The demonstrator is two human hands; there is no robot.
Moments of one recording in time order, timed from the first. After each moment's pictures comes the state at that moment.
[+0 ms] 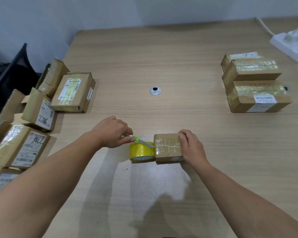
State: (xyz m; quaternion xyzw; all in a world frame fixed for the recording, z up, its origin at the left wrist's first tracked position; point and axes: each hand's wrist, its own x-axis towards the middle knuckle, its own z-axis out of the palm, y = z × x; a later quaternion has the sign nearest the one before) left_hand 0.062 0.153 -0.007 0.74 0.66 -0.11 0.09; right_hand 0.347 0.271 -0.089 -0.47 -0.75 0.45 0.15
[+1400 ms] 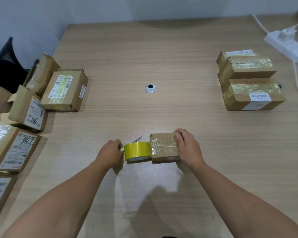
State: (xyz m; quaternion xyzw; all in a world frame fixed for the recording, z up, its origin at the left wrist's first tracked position) left_hand 0.100 0.113 -0.100 0.38 0.88 0.01 0.28; right_hand 0.346 0.269 -0.089 -0.47 -0.76 0.43 0.15
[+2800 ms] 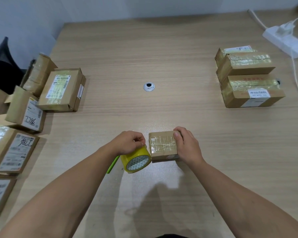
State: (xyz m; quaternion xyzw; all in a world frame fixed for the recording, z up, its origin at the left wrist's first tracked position) left_hand 0.124 0.167 -0.046 0.49 0.76 0.10 0.42; right_hand 0.345 0.267 -0.088 -0.48 -0.74 0.45 0.15
